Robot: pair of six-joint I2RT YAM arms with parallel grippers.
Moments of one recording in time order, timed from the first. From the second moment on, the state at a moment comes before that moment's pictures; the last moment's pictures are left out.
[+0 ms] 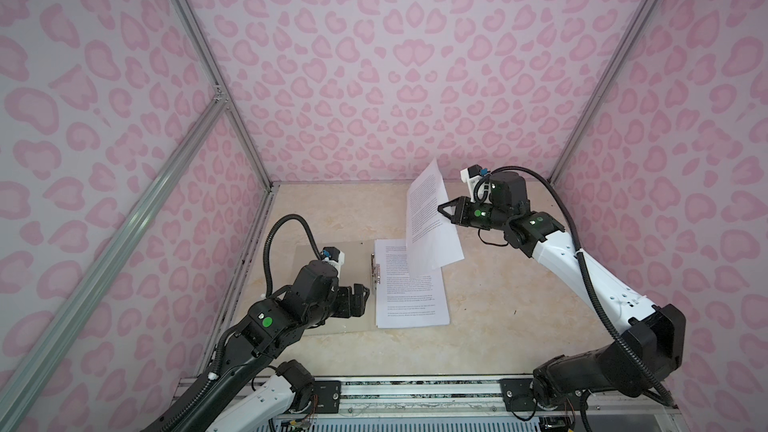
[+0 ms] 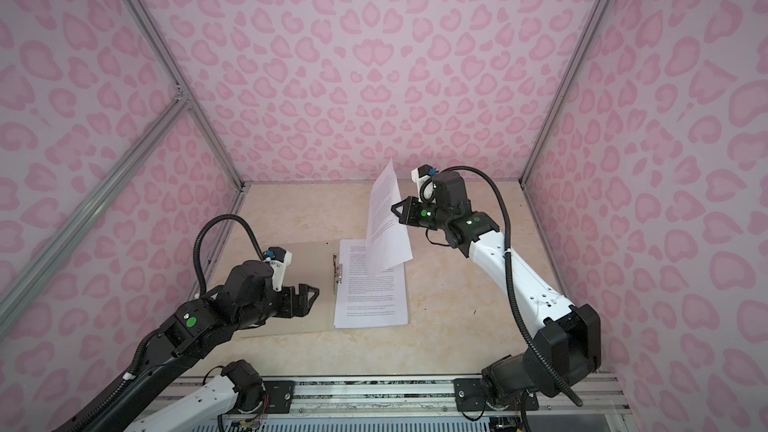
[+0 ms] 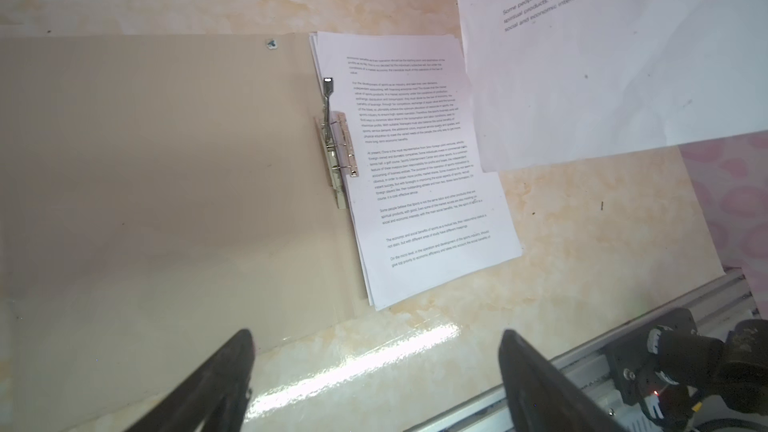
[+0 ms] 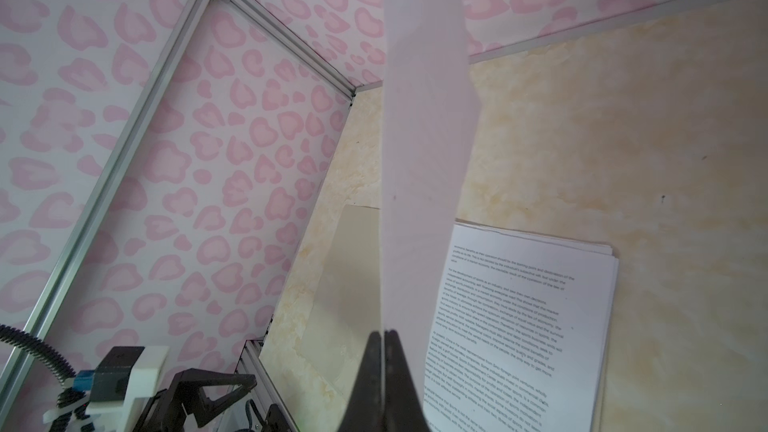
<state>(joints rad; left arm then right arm) -0.66 0.74 0.86 -0.92 -0.08 -0.55 0.41 1.45 1.30 -0.35 -0.48 0.61</state>
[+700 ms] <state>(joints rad) -0.63 0.78 0.84 -0.93 -0.10 -0.56 0.41 1.71 0.91 -0.05 -0.45 0.67</state>
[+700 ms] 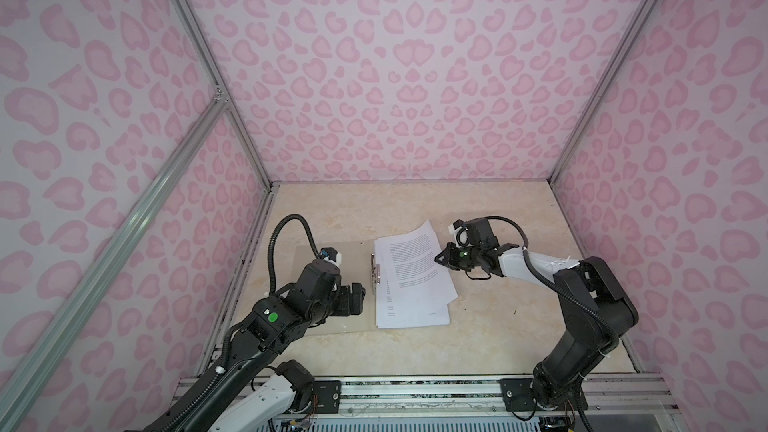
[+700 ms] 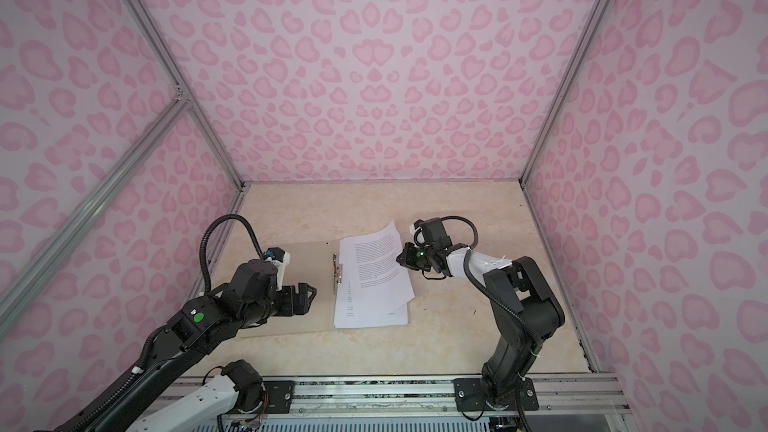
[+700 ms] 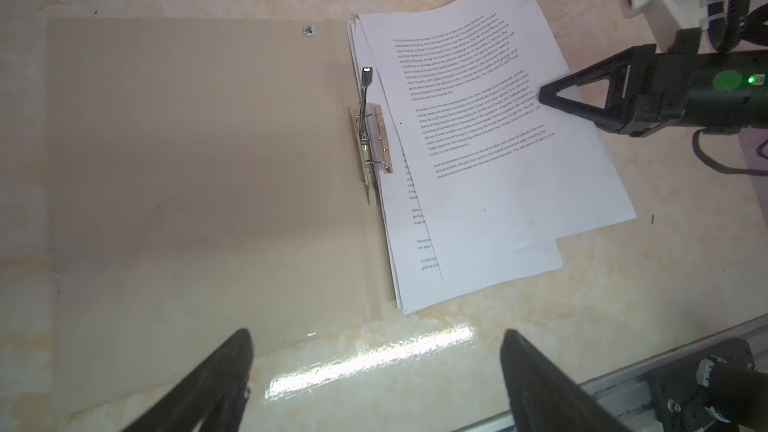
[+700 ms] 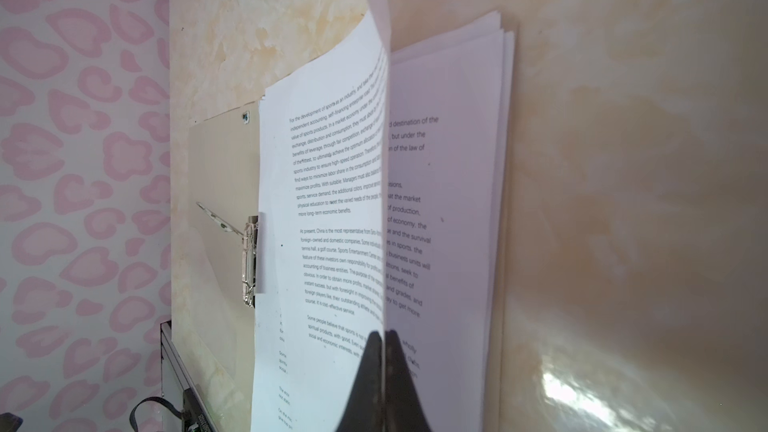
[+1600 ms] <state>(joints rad) -0.63 0.77 0.81 -0.92 -0.07 -0.57 0.52 1.68 0.79 0.10 -0.37 0.85</state>
